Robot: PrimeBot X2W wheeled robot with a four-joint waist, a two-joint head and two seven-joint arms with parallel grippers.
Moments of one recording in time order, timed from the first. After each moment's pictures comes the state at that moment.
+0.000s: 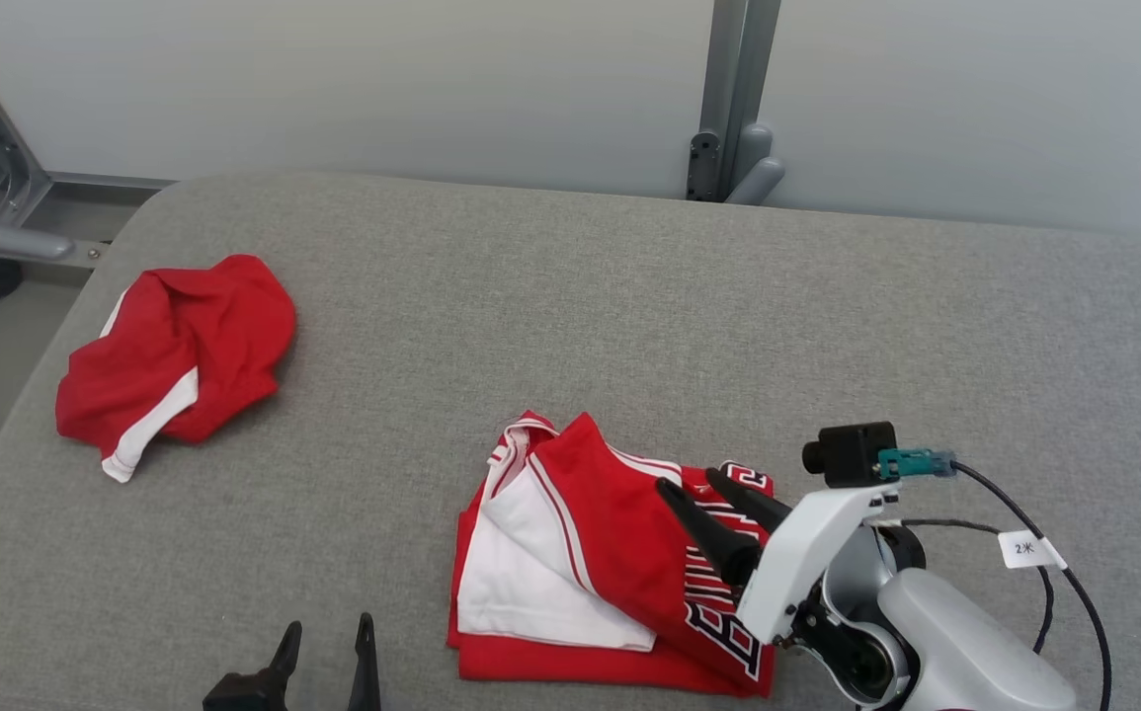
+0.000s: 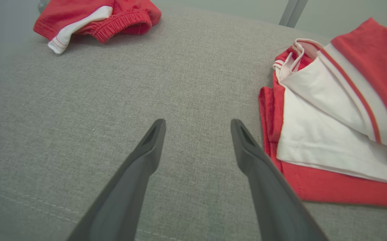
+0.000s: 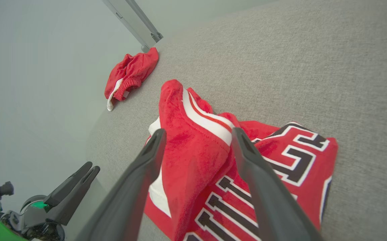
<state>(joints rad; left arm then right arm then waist) 0.05 0.05 -0.15 0.46 -0.26 0.00 -0.26 -0.33 -0.20 0.57 0.39 0.89 0.13 0.10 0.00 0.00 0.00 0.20</state>
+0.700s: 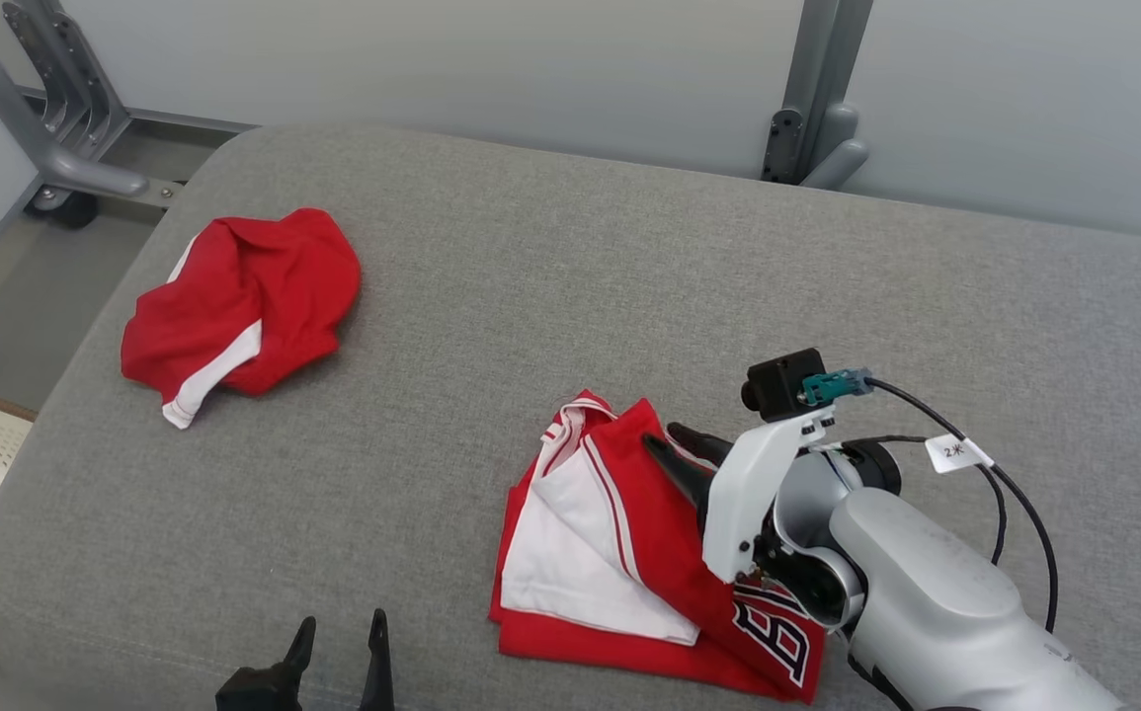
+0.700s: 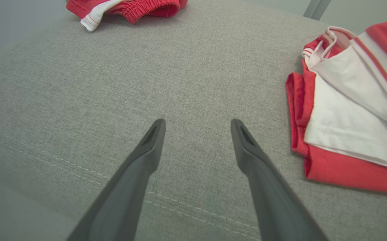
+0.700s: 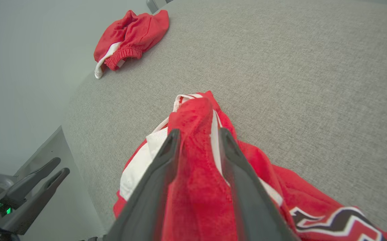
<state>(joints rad) 0.04 0.05 -0.17 0.47 -0.27 0.00 -0.26 -0.56 -0.15 0.68 0.60 0.78 0.13 0.16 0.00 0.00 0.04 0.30</state>
